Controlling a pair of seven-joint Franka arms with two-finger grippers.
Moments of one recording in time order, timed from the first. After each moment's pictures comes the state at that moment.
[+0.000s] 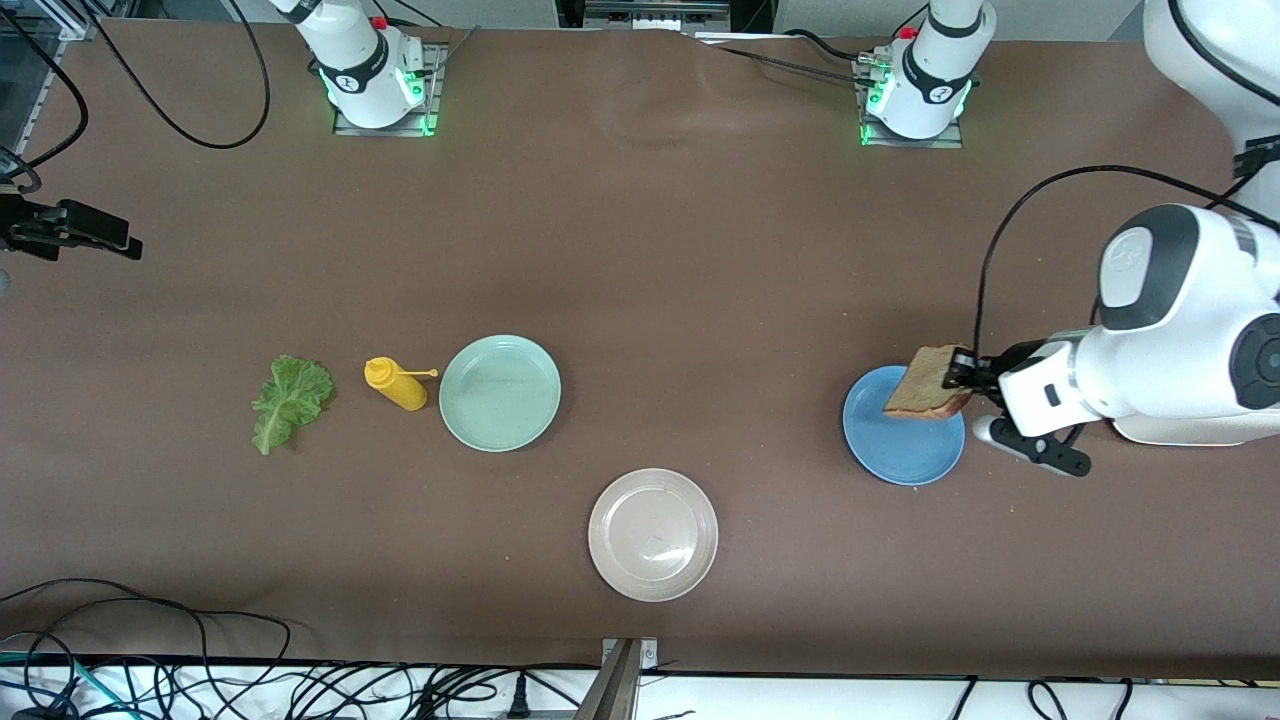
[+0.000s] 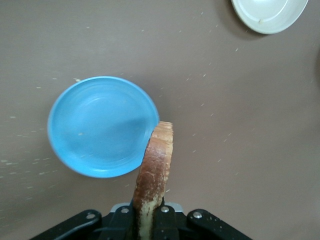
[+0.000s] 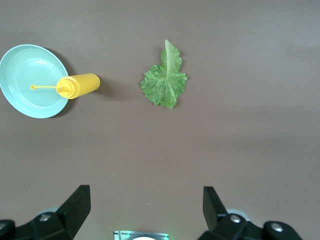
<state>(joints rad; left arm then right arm) 0.13 0.52 -0.32 -1.37 -0.12 1.69 0.13 -0.12 0.11 0.01 -1.51 0.02 1.48 -0.12</state>
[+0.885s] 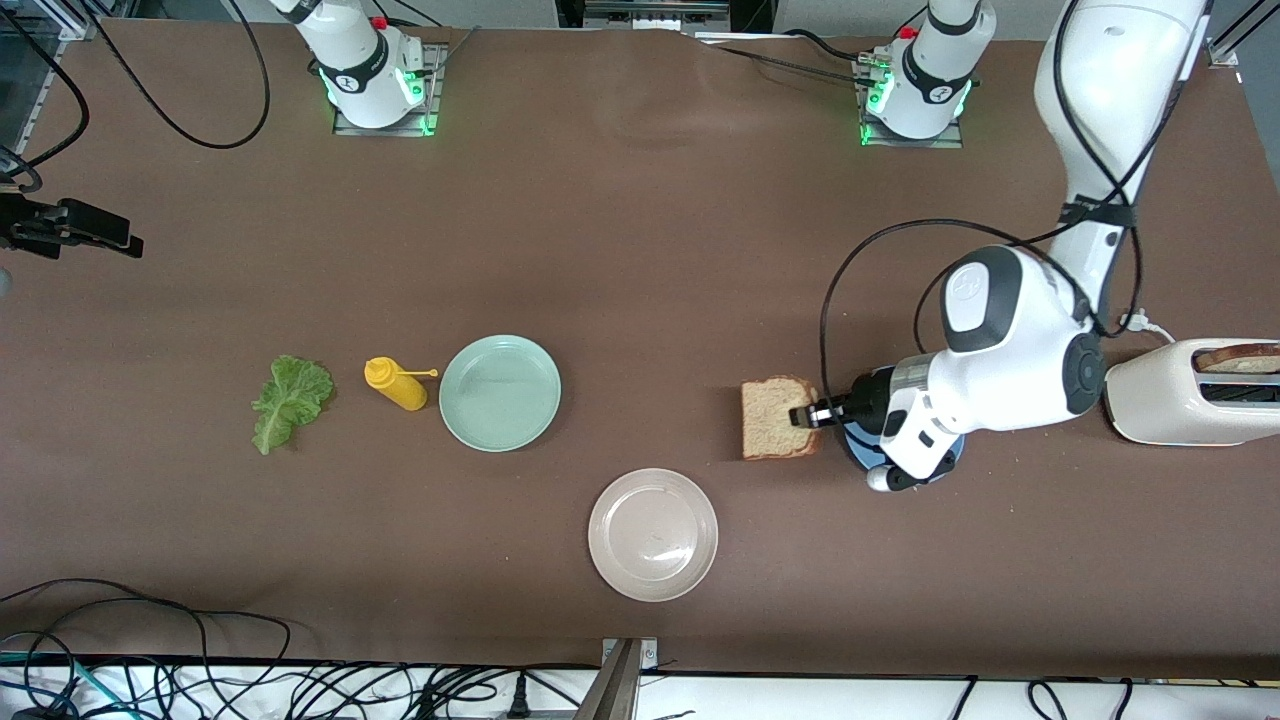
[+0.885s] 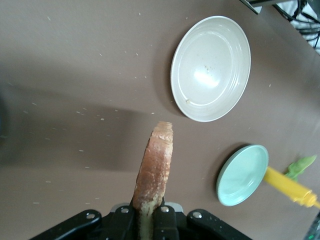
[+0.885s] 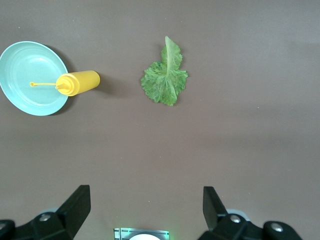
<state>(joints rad) -0.03 0.64 -0.32 -1.44 -0.48 2.12 -0.42 -0.12 0.11 0.01 -1.51 0.02 1.47 -0.12</state>
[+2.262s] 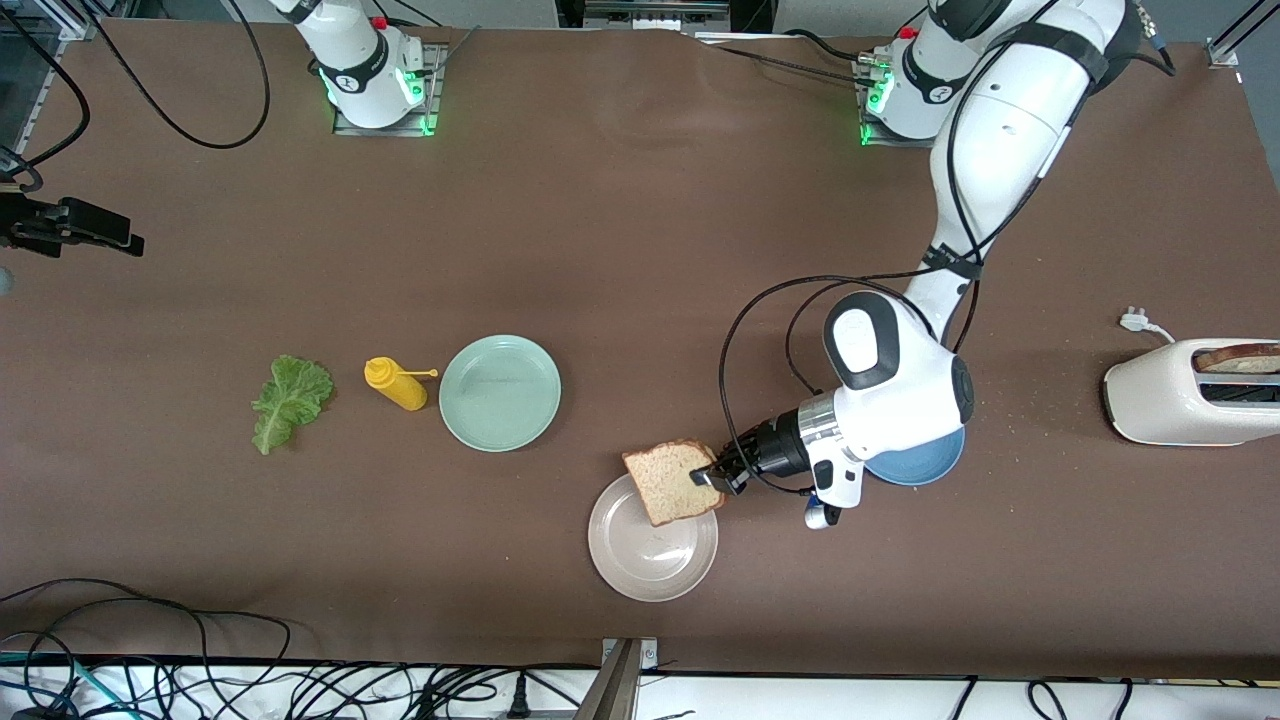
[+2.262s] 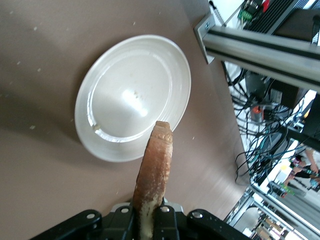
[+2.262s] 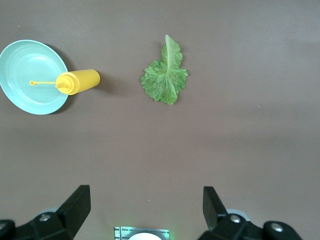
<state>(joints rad) -0.19 0.90 -0.31 -1.25 -0.80 2.52 -0.58 -0.12 0.11 0.01 -1.51 0.02 1.47 -0.12</state>
